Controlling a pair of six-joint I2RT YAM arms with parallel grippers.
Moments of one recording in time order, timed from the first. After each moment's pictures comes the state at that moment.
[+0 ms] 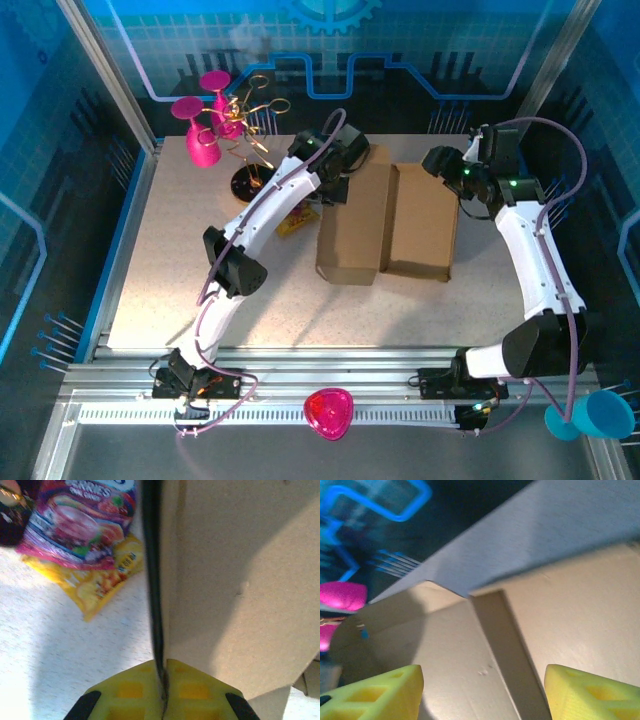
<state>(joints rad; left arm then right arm) -0.67 2.32 2.65 -1.63 -0.28 -0.53 0.03 1.37 1.42 -0.67 -0.31 0.60</state>
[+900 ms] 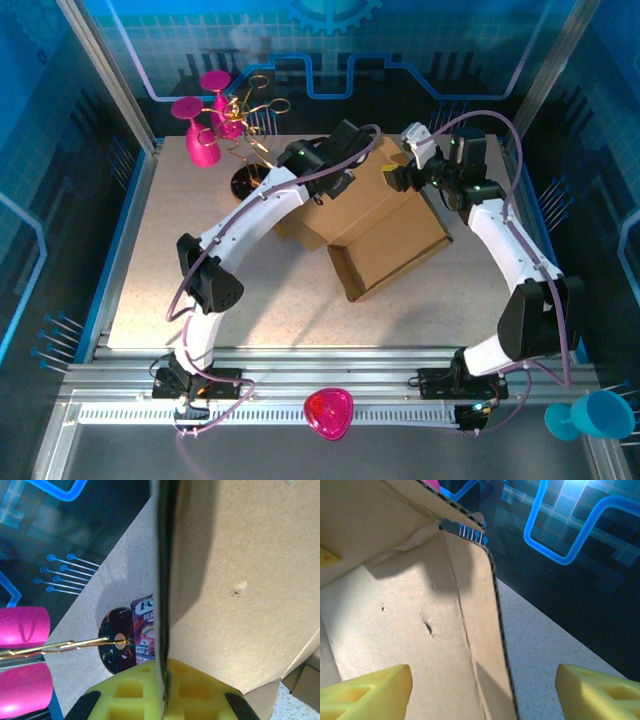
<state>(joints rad) -0.72 2.07 2.30 -1.16 -0.53 0.23 0.12 1.49 1.27 -0.19 -0.53 -0.43</state>
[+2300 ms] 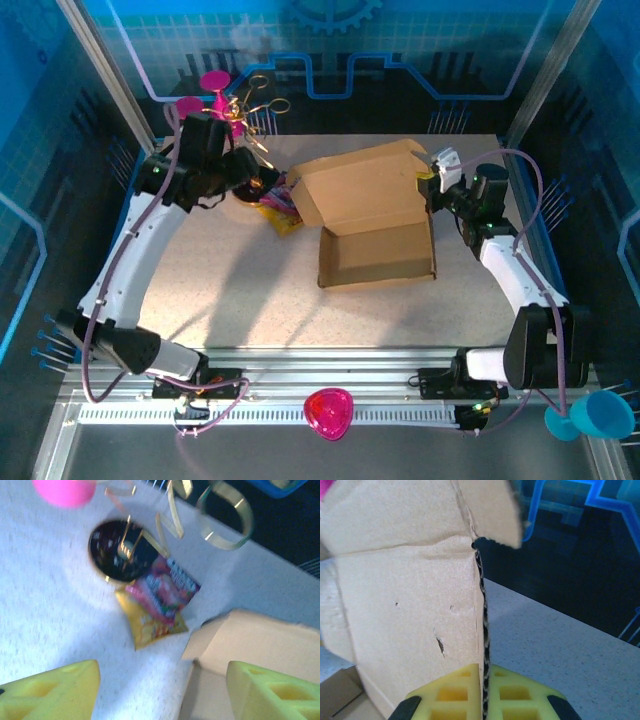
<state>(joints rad) -0.28 1.42 1.68 -1.08 -0.11 -0.76 -0.01 1.32 0.89 0.14 -0.57 -0.23</state>
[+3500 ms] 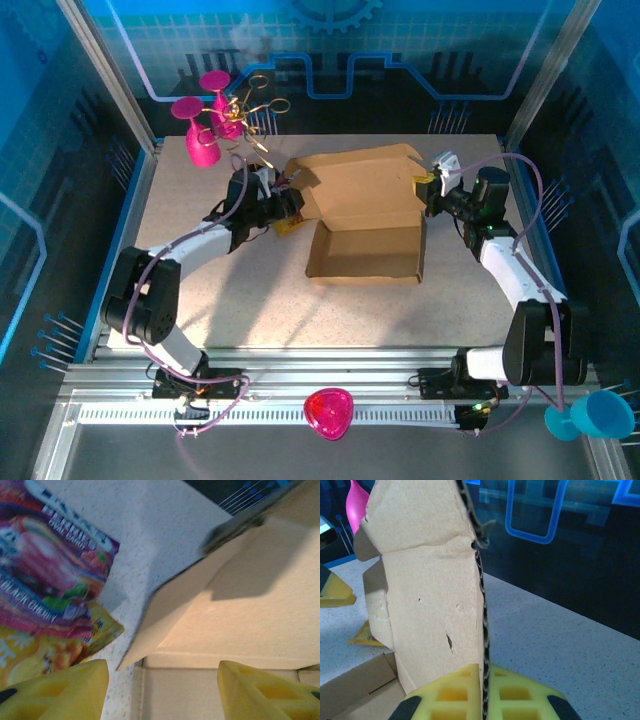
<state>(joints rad) -0.29 1.63 0.96 0.15 0.34 -0.69 -0.03 1.34 0.86 0.18 -0.68 -0.20</state>
